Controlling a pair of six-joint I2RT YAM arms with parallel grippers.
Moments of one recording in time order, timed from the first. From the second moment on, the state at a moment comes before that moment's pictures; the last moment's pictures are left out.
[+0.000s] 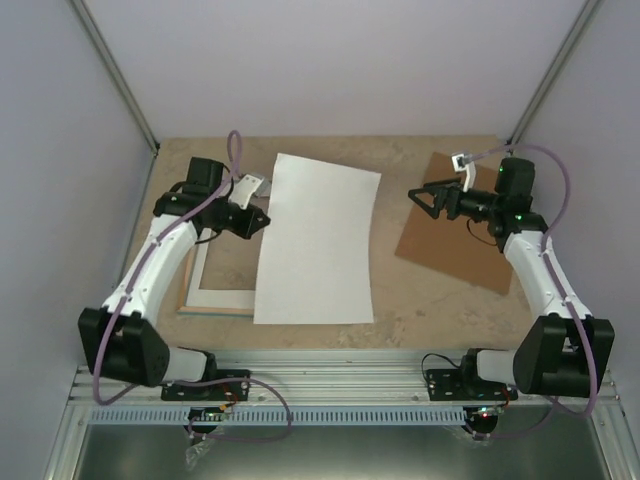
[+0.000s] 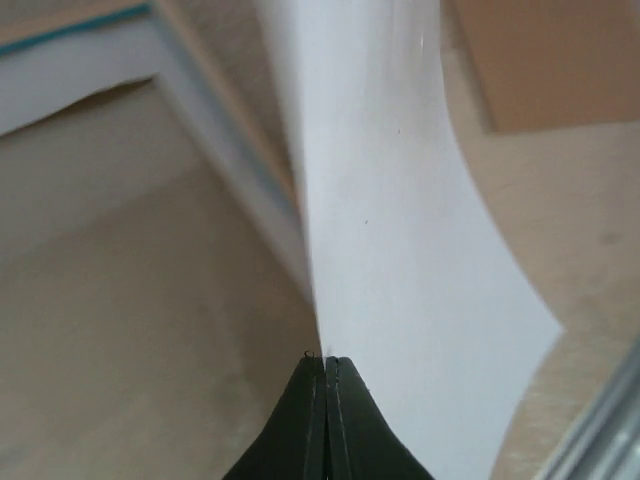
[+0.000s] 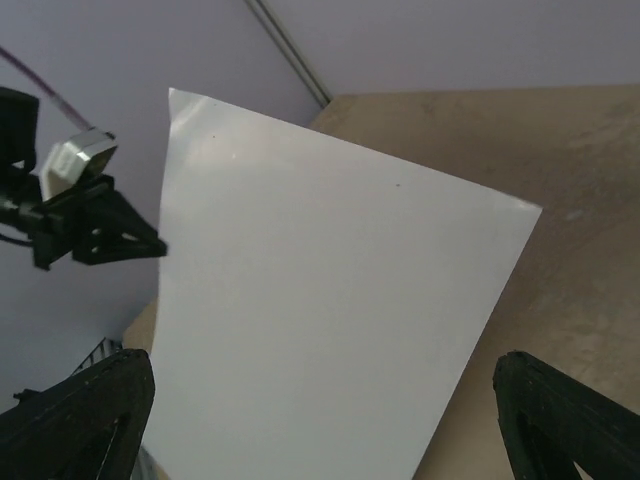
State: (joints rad) left arm -0.20 1.33 1.23 -0.83 0.57 0.20; right arm -0.06 1.29 1.03 -0.21 -1.04 0.16
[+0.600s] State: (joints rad) left arm 0.01 1.66 1.29 -0.80 0.26 0.44; right arm 0.06 1.30 0.97 -0.17 -0.97 0.13
